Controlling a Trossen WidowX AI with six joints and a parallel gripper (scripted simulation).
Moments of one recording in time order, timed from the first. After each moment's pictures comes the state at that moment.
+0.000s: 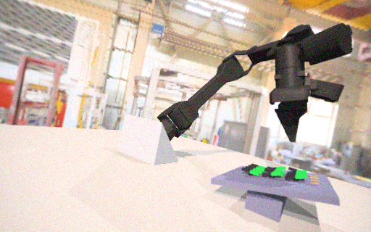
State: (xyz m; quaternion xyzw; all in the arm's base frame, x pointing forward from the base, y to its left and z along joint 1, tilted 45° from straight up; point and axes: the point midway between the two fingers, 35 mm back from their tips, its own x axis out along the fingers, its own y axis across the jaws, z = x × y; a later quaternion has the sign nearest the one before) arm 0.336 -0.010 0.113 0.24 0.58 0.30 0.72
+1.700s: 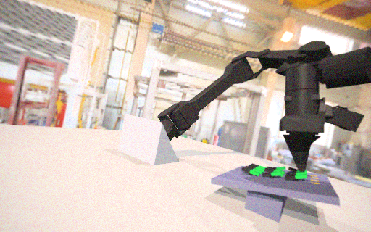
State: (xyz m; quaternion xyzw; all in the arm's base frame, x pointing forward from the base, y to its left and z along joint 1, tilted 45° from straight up) arm 0.363 0.010 0.061 0.23 0.59 0.31 0.71
